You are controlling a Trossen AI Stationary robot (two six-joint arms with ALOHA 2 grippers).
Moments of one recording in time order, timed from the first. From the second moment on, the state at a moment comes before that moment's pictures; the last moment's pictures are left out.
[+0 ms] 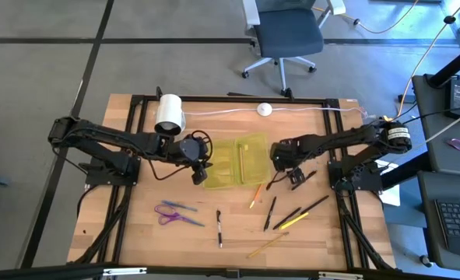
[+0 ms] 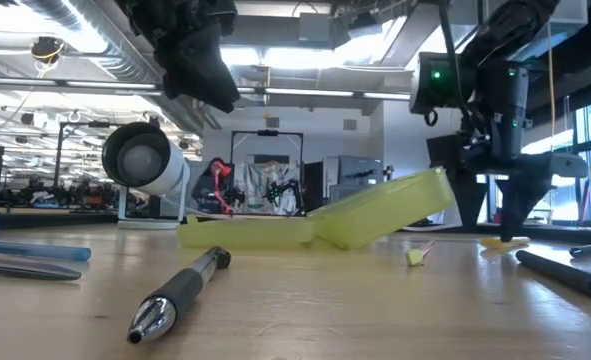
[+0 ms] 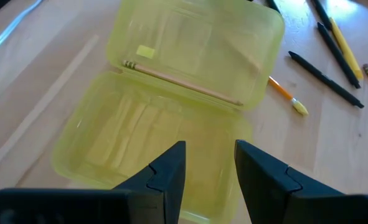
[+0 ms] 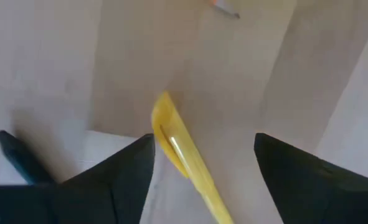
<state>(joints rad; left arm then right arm) -0.07 1.29 0.92 -0.42 -0.22 -0.46 -0.11 1.49 0.73 -0.68 0.07 -0.37</state>
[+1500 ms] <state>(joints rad) -0.09 1.29 0.92 -0.42 -0.29 -0.49 -0.15 1.24 0.63 -0.66 -0.01 -0.16</state>
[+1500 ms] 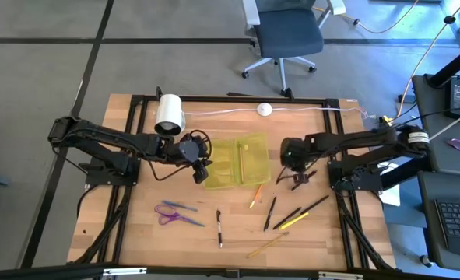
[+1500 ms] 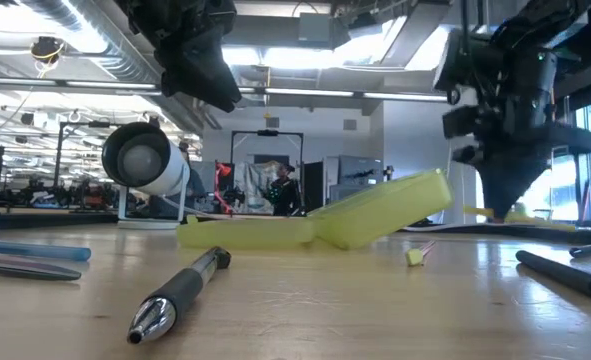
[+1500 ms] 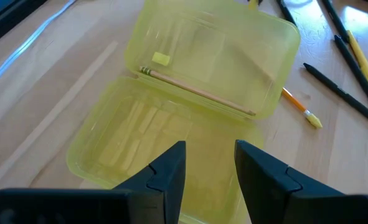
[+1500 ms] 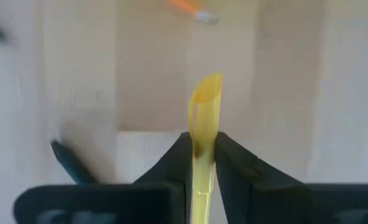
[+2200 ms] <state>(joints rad) -0.09 1.29 0.92 -0.42 -0.29 -0.48 -0.22 1.14 0.82 -0.16 -0.08 0.54</state>
